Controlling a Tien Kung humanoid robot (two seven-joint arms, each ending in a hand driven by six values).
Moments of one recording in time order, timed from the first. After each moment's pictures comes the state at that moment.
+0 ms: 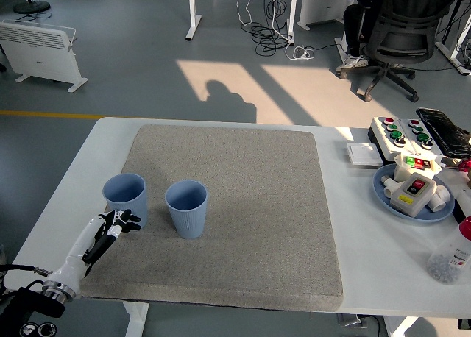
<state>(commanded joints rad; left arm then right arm) -0.20 0.36 -1.02 -1.15 1.15 0.19 -0.35 0.10 -0.16 0.53 0.18 -0.36 -0.30 -0.16</state>
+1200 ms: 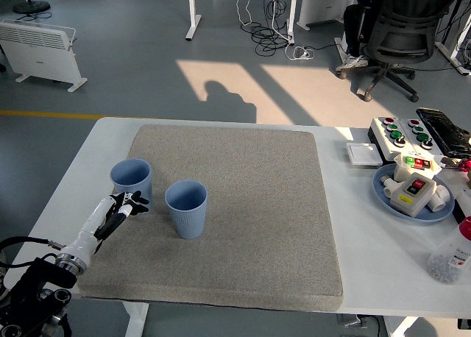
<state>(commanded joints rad) -0.44 0.38 -0.79 -0.93 0.97 0.20 -0.40 0.11 -0.16 0.52 0.18 -0.37 -0.30 -0.17</state>
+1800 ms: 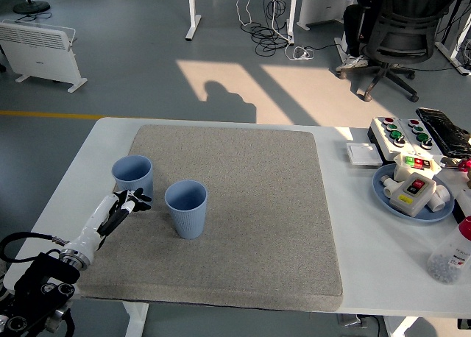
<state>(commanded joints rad) -0.47 0.37 -0.78 -0.90 0.96 0.20 -0.39 0.09 -0.17 0.51 0.18 -0.37 -0.29 -0.17</state>
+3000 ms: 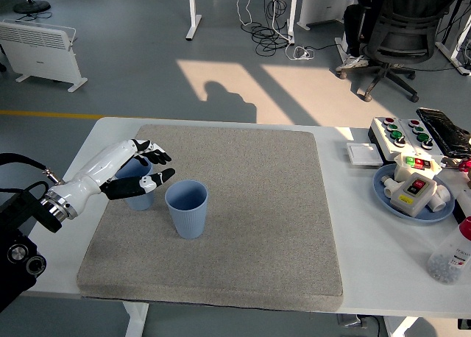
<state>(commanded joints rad) -0.51 0.57 -1.00 -1.42 1.74 -0.06 -0.11 0.10 -0.17 0.52 0.18 -0.37 -0.29 -0.17</state>
